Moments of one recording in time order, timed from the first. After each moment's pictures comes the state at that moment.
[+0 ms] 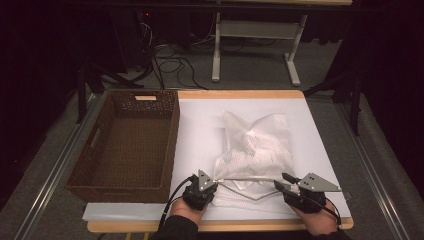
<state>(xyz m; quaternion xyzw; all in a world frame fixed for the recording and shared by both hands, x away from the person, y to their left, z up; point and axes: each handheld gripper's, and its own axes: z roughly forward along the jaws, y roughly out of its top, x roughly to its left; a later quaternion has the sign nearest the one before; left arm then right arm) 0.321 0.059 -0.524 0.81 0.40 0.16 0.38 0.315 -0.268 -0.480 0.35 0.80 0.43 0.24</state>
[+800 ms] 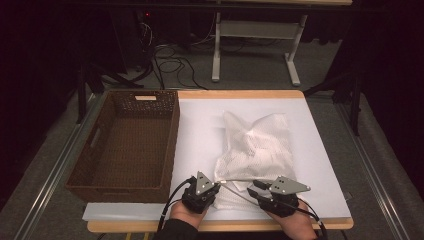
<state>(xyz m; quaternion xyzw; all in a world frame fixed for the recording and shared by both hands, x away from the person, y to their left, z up) 0.312 0.065 -0.515 0.80 0.40 0.16 0.41 0.311 -0.204 -0.488 0.29 0.83 0.44 0.17</state>
